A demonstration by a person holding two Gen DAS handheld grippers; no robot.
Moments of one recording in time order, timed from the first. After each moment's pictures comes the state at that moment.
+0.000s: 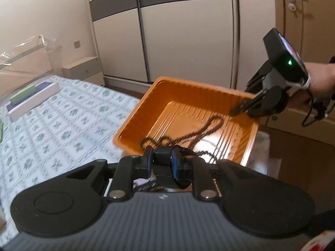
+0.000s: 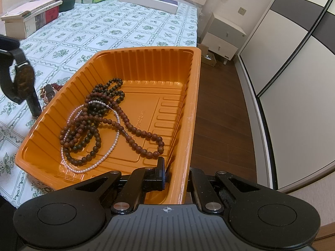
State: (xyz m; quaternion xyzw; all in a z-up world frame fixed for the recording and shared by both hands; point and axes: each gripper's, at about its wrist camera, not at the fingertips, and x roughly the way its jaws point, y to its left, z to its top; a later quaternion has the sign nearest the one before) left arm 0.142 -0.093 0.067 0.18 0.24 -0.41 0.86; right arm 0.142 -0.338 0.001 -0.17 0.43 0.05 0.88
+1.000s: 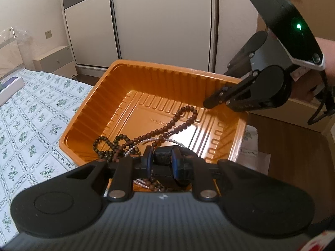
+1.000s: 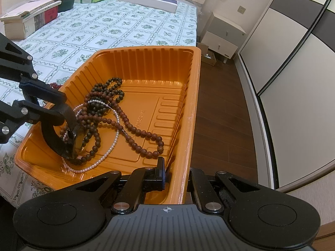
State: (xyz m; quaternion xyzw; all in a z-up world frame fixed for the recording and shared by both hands) left arm 0.156 -0.172 0.019 0.20 0.29 -0.45 0.82; right arm 0.142 -0.338 0.002 -0.17 0.44 0.05 0.88
